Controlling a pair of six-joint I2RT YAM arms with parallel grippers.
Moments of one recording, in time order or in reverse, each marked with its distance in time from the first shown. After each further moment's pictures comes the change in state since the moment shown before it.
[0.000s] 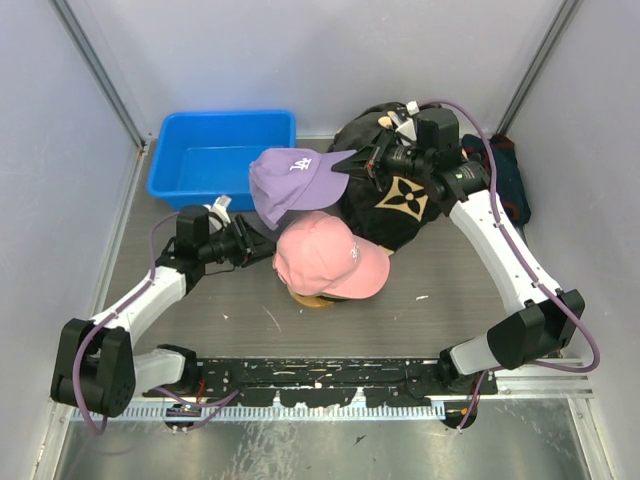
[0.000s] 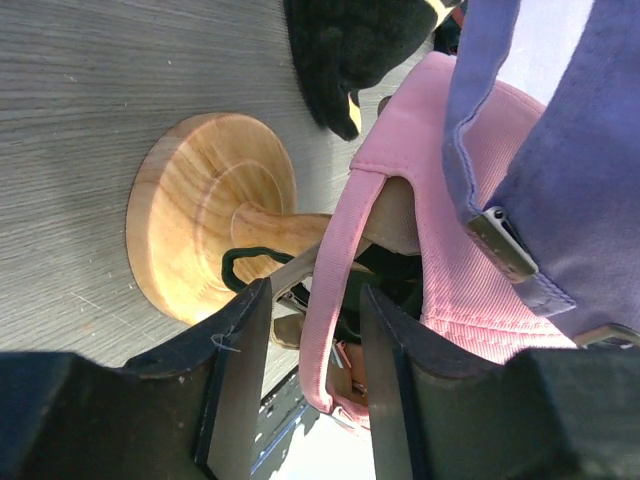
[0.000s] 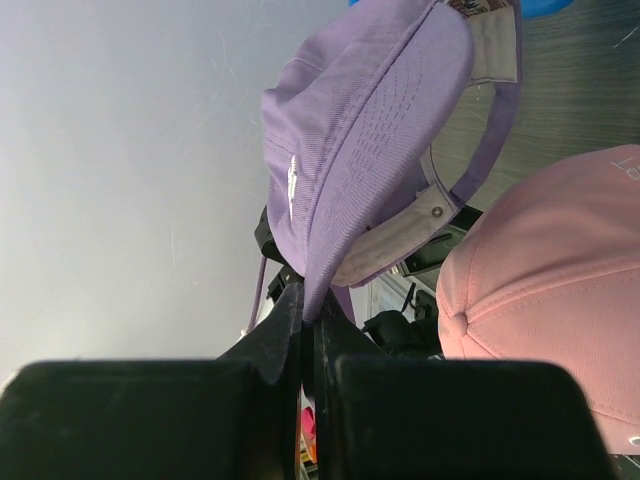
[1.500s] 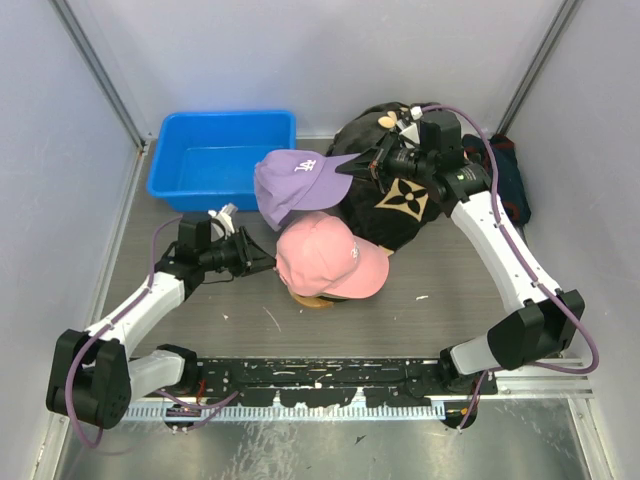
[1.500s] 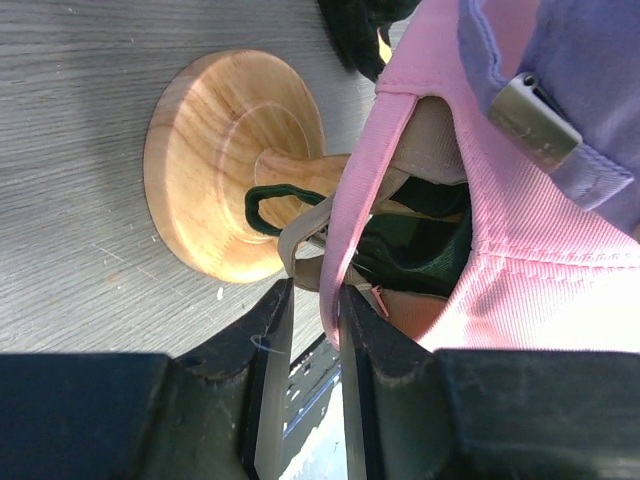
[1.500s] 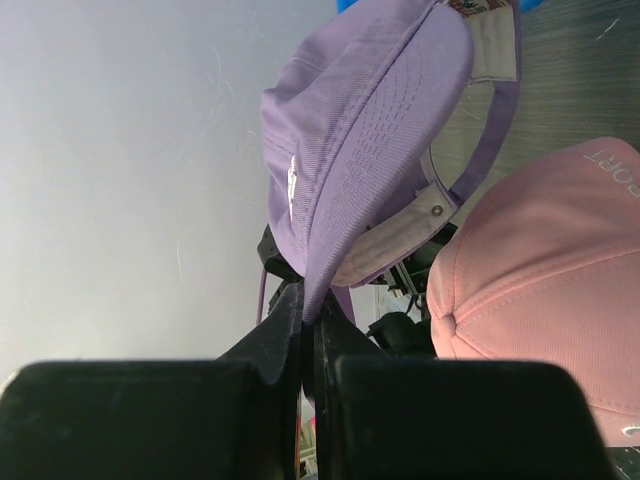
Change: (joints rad) left arm -0.029 -0.053 -0.017 -0.130 0.021 0.138; right arm -0.025 -0.004 -0.032 0.001 -0.004 0.029
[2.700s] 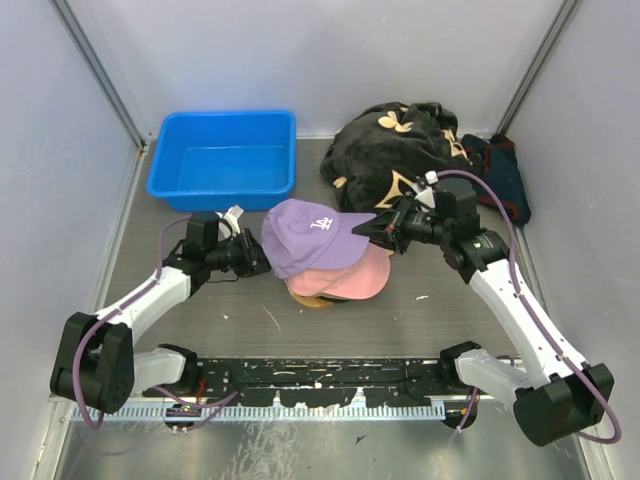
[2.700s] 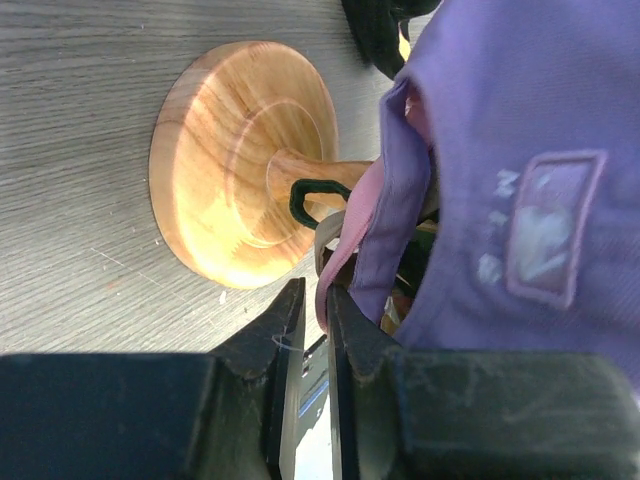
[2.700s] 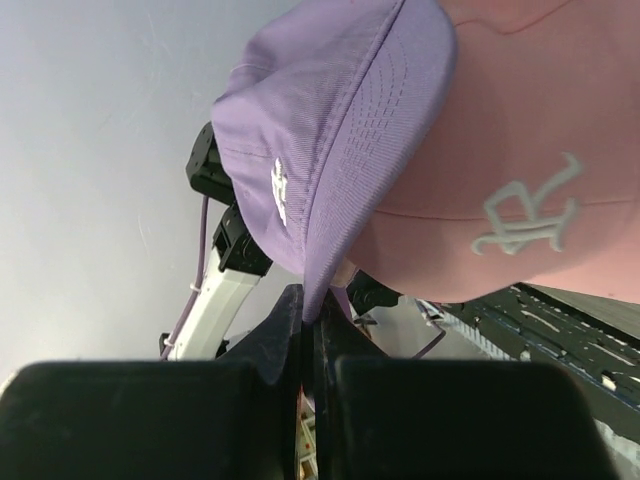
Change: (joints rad) left arm -0.029 0.084 0.003 0.038 -0.017 -0.032; right arm 0.017 -0.381 -0.497 0.042 0.009 0.063
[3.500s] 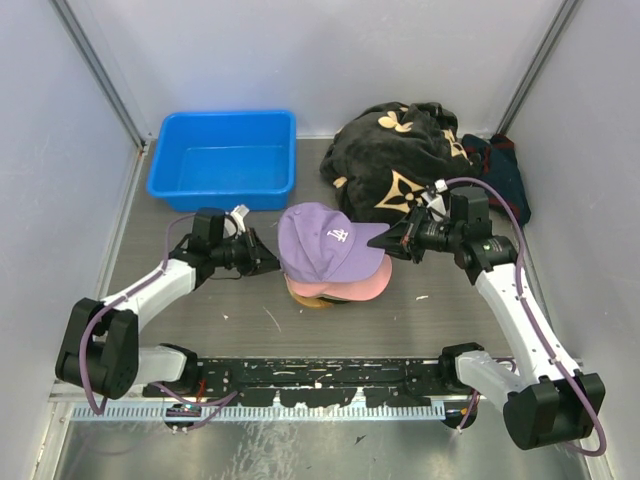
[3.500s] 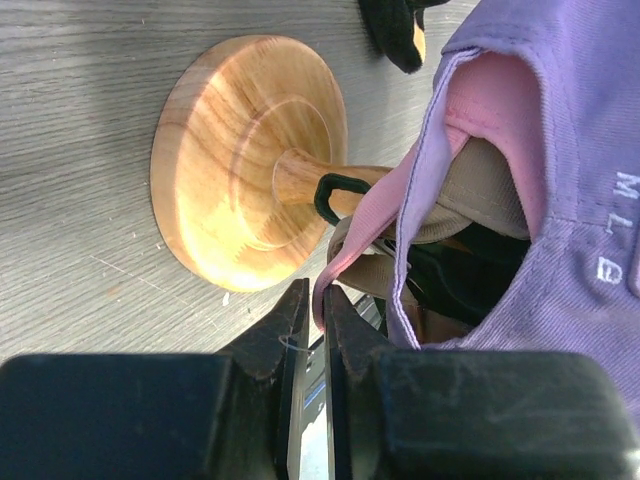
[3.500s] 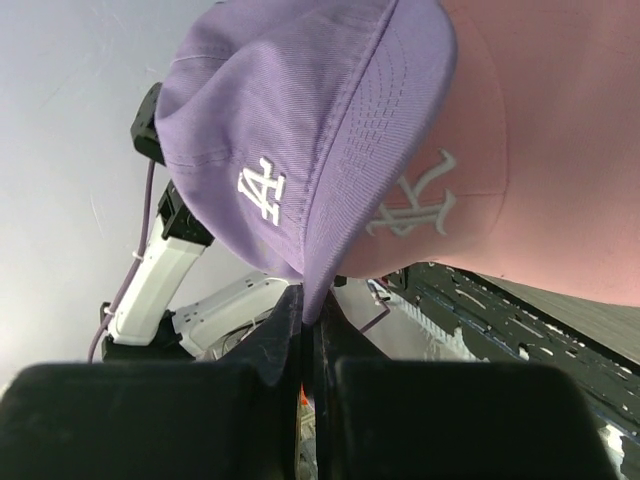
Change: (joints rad) left arm -0.011 0.068 0.042 -0.023 0.006 0.017; right arm -0.169 -0.047 -0.089 -0.129 -0.154 -0.237
